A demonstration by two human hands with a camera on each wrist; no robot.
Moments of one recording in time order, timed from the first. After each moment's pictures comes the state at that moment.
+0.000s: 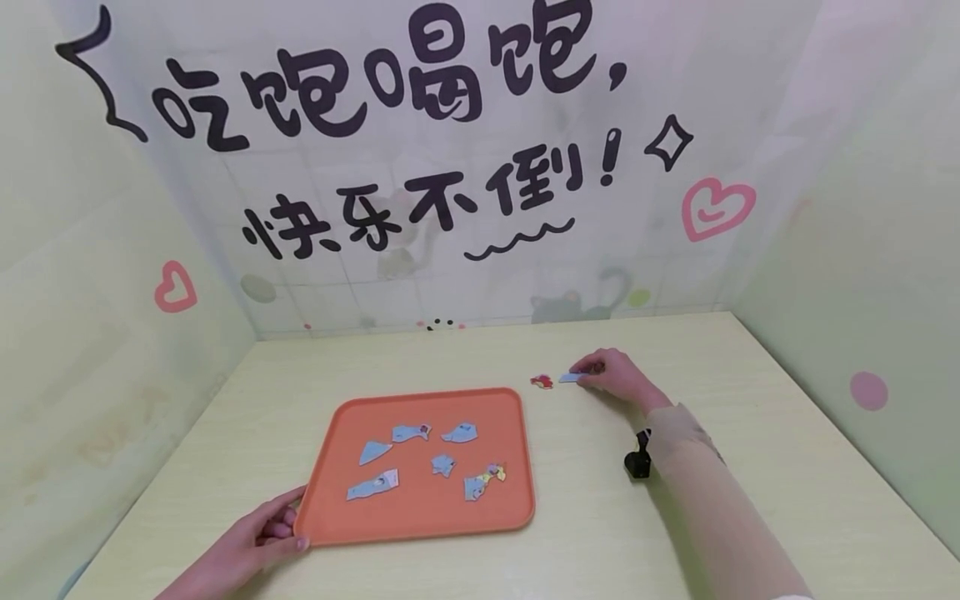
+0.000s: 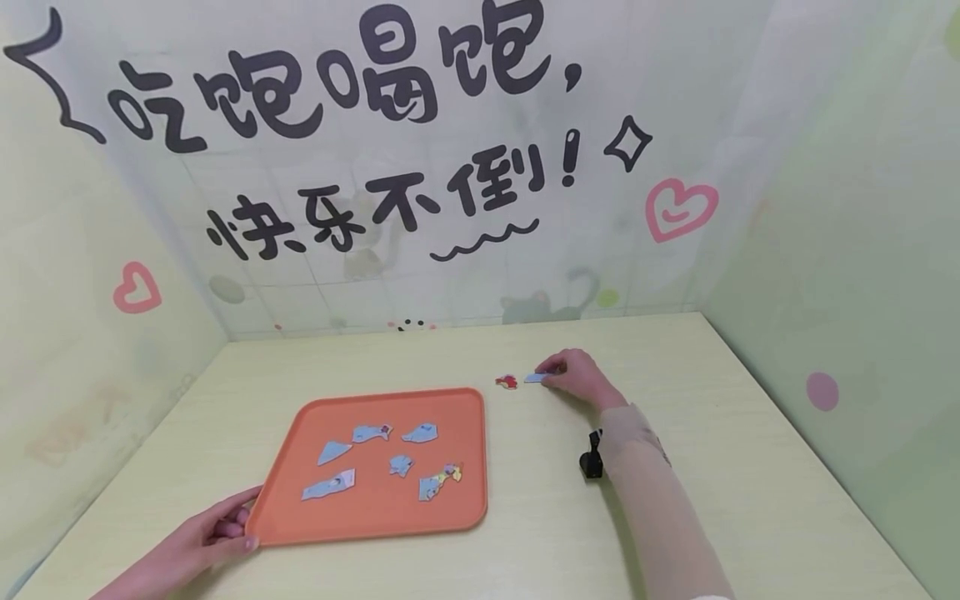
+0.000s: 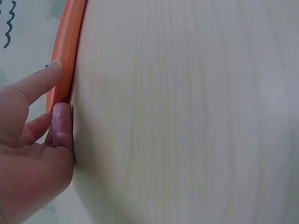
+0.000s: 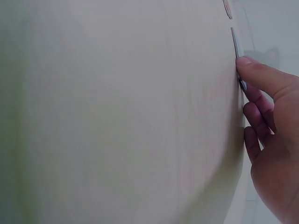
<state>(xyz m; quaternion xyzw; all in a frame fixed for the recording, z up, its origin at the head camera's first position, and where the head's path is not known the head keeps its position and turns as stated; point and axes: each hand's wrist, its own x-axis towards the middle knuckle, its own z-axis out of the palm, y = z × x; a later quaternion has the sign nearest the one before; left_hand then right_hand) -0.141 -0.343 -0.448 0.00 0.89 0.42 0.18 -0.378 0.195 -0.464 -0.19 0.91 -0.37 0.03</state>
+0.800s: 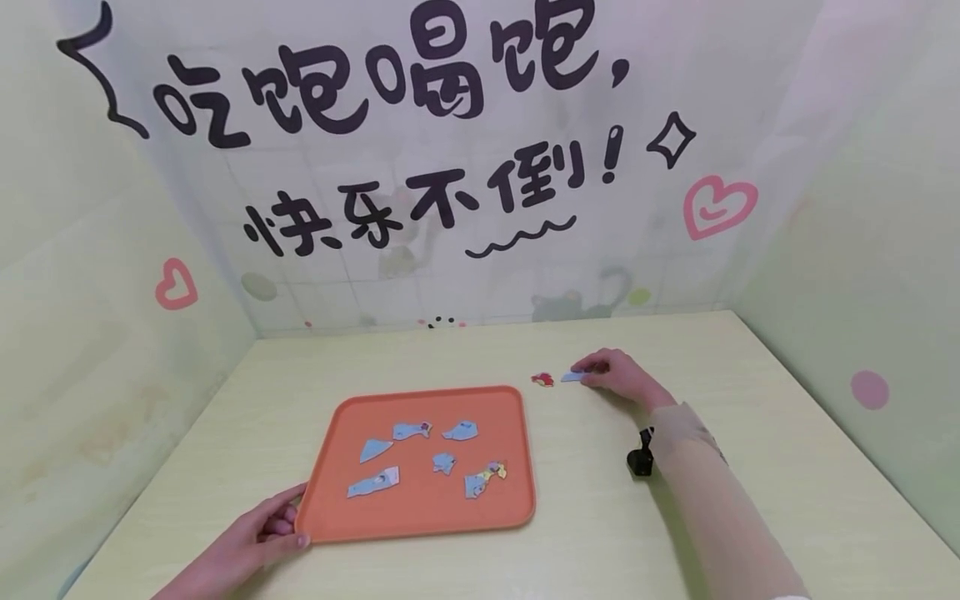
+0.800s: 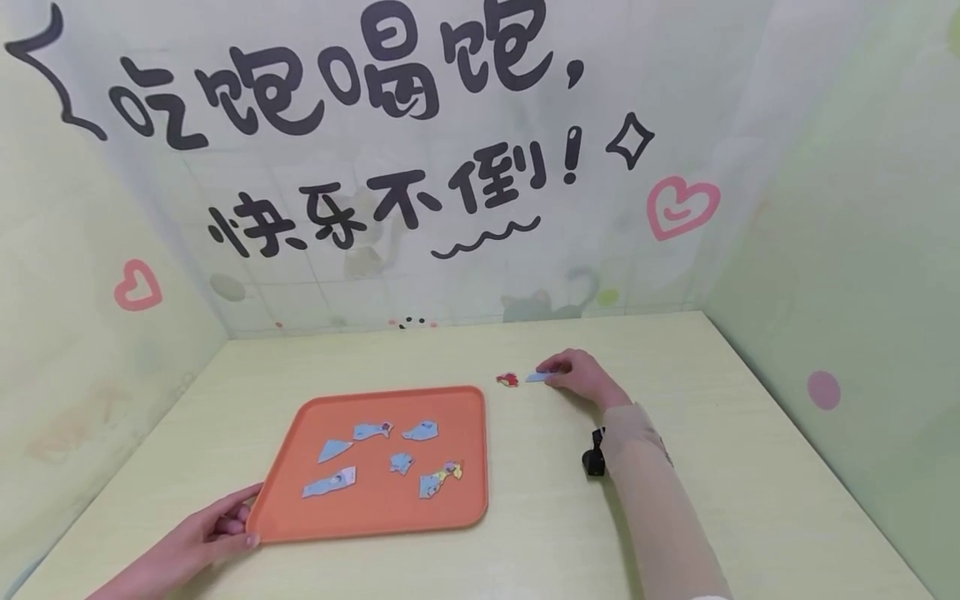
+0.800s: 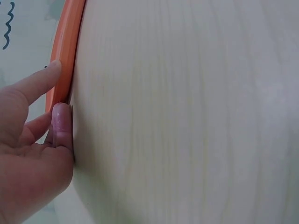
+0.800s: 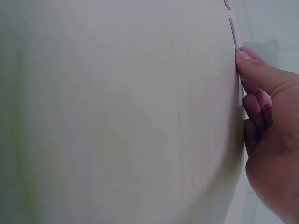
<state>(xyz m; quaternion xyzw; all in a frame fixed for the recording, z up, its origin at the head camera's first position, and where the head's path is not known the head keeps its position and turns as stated) -0.140 -0.343 -0.449 -0.01 0.89 0.42 0.18 -0.374 0.202 -0.465 -0.22 0.89 -0.40 0.04</state>
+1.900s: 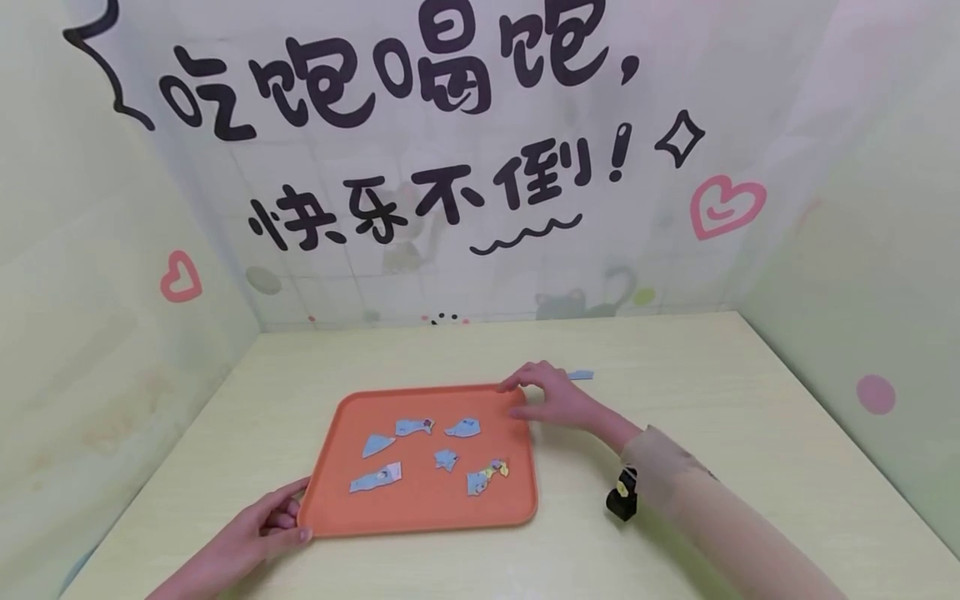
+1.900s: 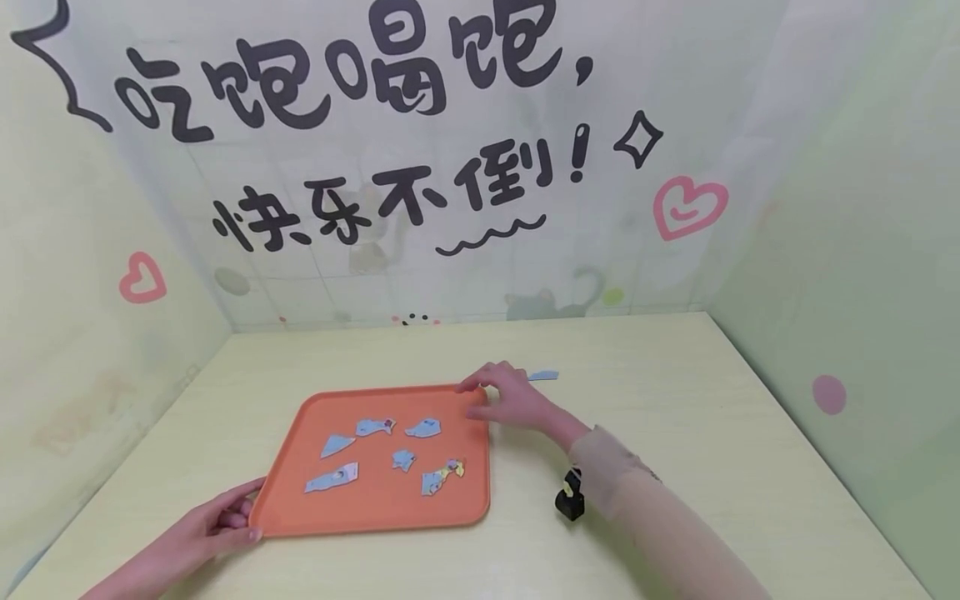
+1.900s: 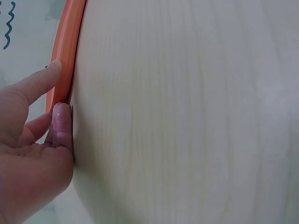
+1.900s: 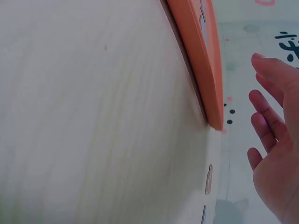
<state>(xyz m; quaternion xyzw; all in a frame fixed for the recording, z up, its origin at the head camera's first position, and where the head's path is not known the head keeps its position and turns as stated) -0.139 -0.343 -0.449 0.00 0.89 0.43 0.16 -0.317 0.098 -0.436 -0.37 0.85 -0.37 0.03</state>
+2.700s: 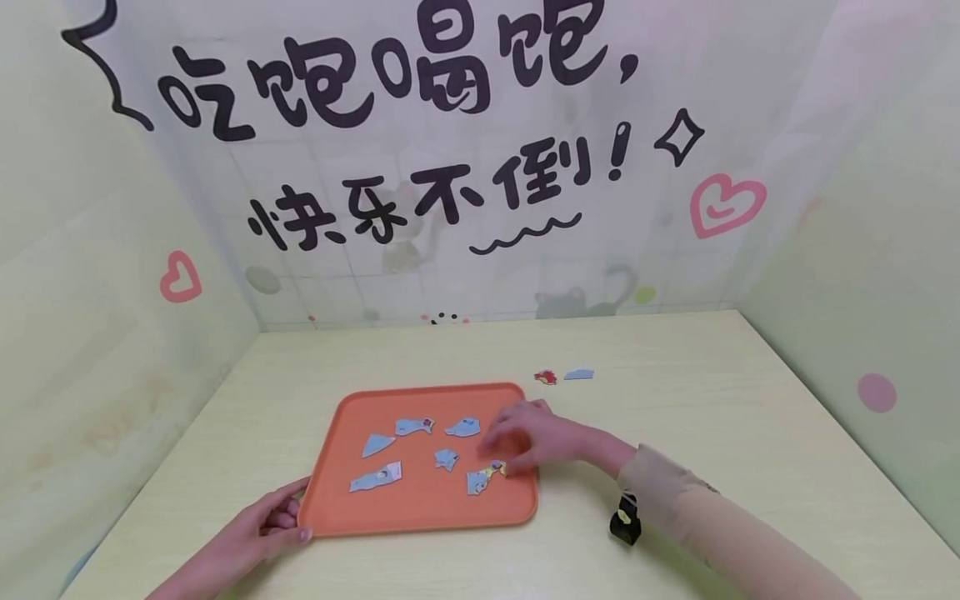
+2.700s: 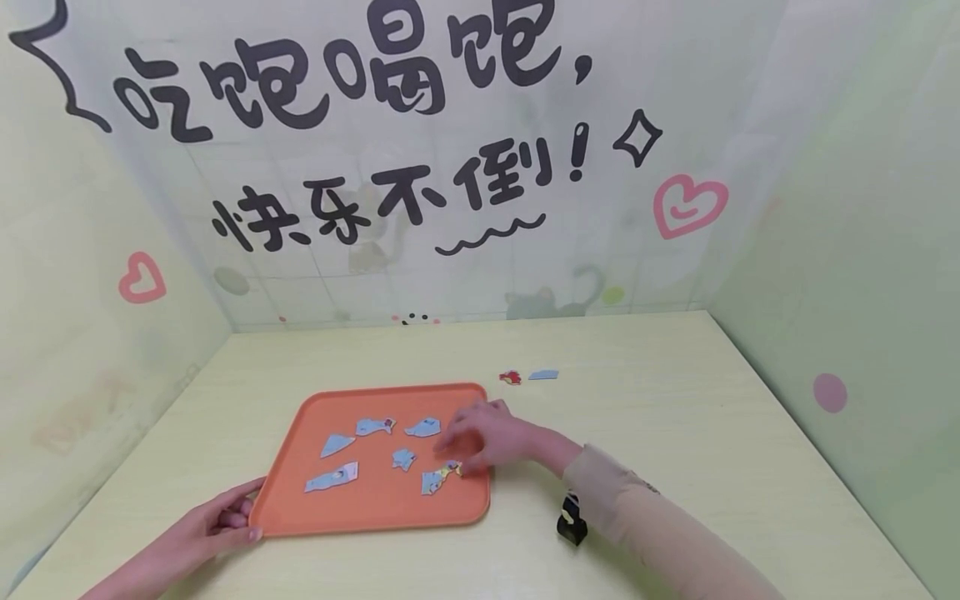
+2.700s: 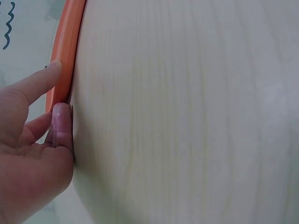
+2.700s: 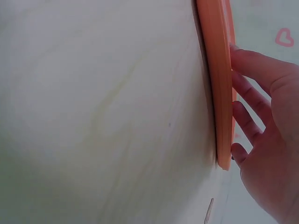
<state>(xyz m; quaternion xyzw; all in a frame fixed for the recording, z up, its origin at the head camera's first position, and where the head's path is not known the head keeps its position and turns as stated) -0.140 -0.343 -0.450 -0.01 0.89 0.43 0.16 -0.284 0.082 -0.441 -0.45 0.85 -0.25 0.12</state>
